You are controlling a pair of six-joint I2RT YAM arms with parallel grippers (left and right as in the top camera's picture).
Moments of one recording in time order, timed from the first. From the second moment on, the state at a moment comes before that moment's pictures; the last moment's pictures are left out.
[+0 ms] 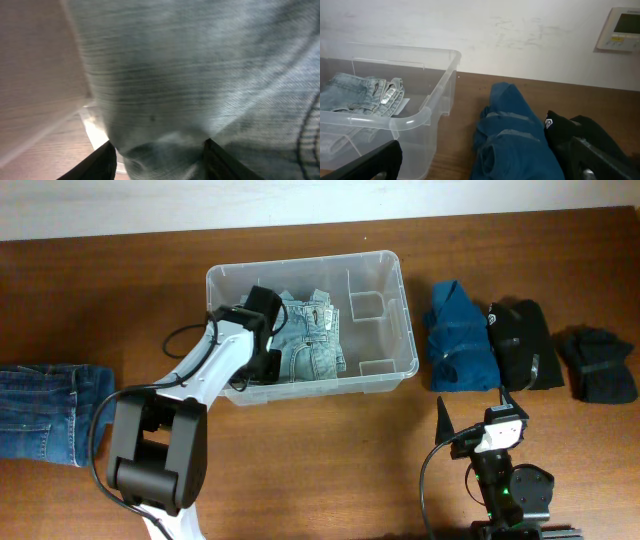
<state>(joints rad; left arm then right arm) -0.34 1.99 1.42 -0.95 -0.10 -0.18 -0.06 0.01 0.01 -0.06 -0.15 -0.08</state>
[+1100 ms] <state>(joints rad) -0.59 2.17 1.76 -0.70 0.04 -0.16 -0.06 0.01 0.01 -0.06 -0.15 -0.08</state>
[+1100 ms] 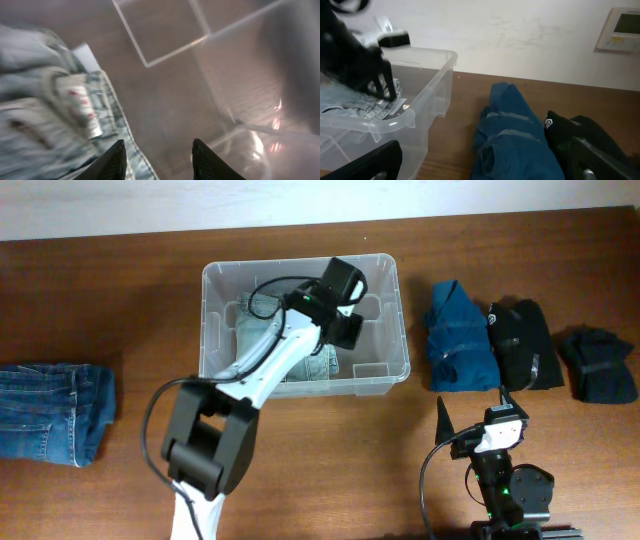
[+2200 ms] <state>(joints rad) -0.60 2.28 1.76 -0.67 0.05 -0.10 -0.06 0.01 0.01 -0.06 -0.15 -0.08</state>
